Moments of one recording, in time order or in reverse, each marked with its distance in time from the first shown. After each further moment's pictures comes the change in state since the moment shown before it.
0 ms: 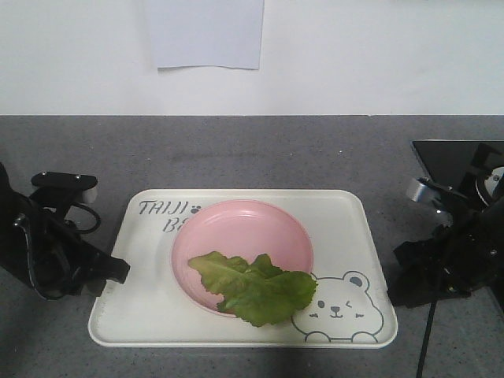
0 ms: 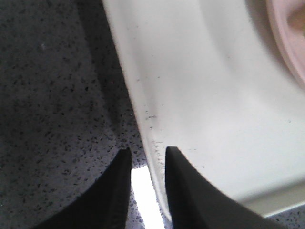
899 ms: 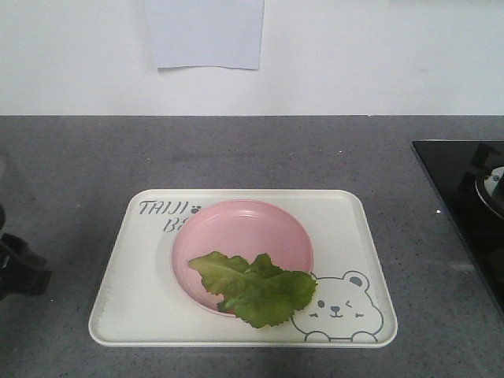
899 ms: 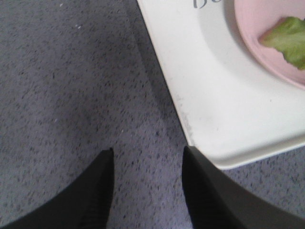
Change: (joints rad) left arm 0.000 -0.440 0.077 0.171 0.061 -0.023; right arm 0.000 -0.586 0.000 -0.404 -0.008 0.276
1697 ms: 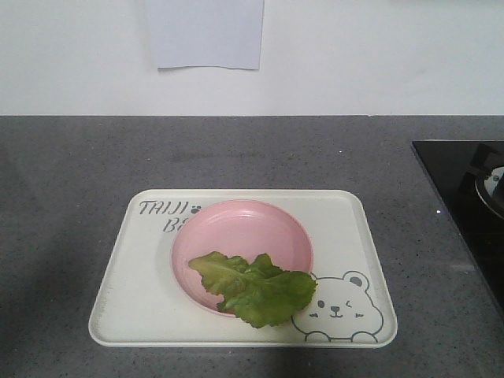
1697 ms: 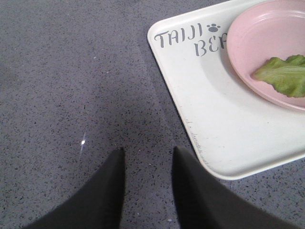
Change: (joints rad) left arm 0.000 -0.324 0.201 0.051 -0.187 -0.006; right arm 0.000 -0.567 0.345 -0.093 -0.141 0.019
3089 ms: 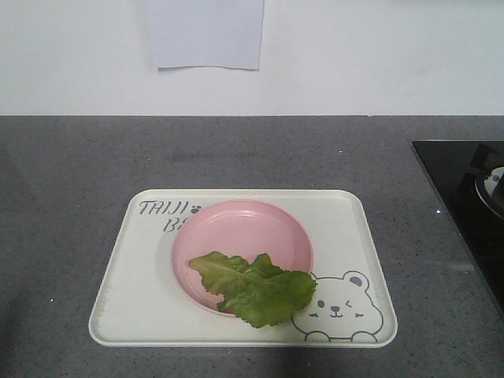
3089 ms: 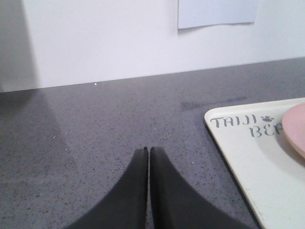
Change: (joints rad) left arm 0.238 -0.577 0.536 0.001 -0.536 -0.004; right arm 0.000 -0.001 0.003 0.014 0.135 0.007
